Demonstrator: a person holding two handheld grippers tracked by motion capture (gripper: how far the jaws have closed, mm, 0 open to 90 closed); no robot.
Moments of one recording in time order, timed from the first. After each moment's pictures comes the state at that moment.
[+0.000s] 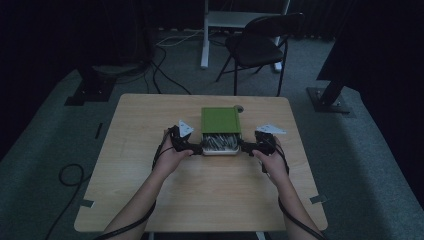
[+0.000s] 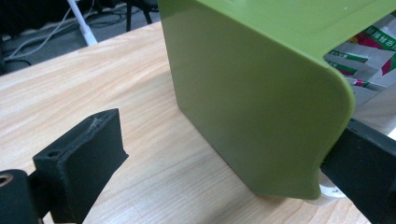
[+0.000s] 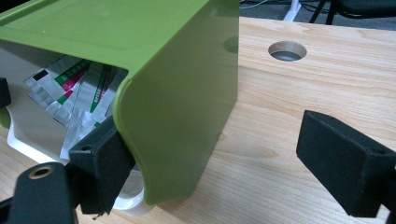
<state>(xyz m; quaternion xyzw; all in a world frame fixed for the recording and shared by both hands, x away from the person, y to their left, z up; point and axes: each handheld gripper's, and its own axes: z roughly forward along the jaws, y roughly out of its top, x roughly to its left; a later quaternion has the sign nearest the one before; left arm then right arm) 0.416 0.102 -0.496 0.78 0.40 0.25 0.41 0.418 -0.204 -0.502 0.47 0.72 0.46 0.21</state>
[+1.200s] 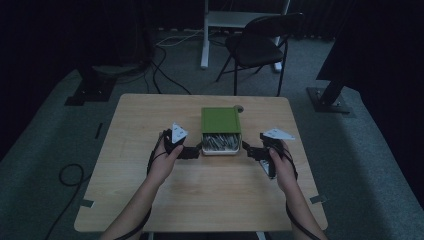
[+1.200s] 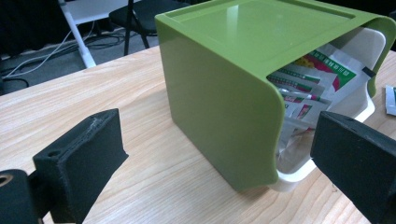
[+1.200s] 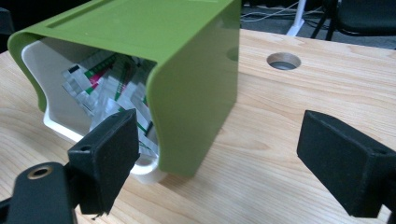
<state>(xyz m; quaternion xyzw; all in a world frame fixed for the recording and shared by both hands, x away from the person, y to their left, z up) 0.389 0.116 -0.483 0.76 0.38 0.27 0.45 0.393 -0.221 -0.492 0.45 0.73 0.47 0.22</state>
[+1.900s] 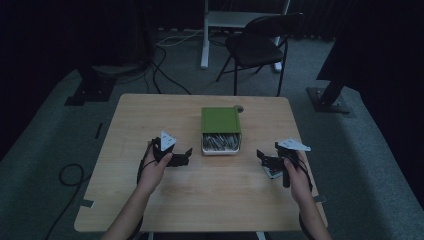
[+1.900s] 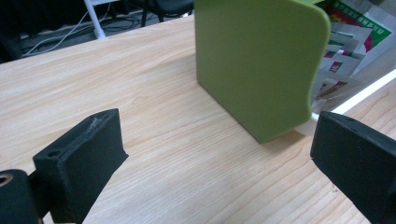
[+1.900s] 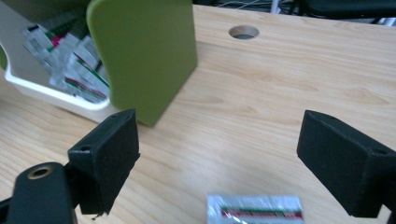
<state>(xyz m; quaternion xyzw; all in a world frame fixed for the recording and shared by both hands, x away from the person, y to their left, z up) 0.371 0.149 -0.501 0.76 0.41 0.27 0.43 0.365 -0.265 -0.506 0.47 0.72 0.45 0.24</state>
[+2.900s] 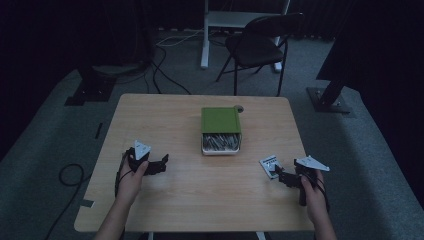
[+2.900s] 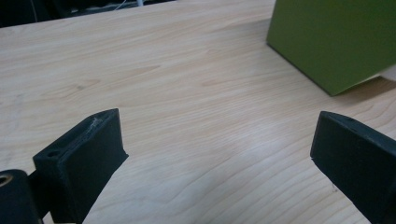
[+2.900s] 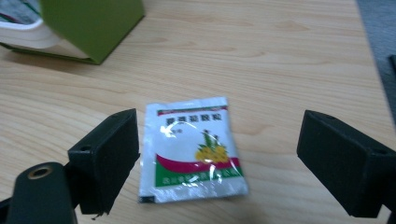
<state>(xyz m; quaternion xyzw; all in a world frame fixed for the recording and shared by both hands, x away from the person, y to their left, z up) 0.343 0.219 -0.517 0.72 0.49 0.29 0.40 0.318 -0.318 -0.535 0.53 0.70 0.41 0.26</state>
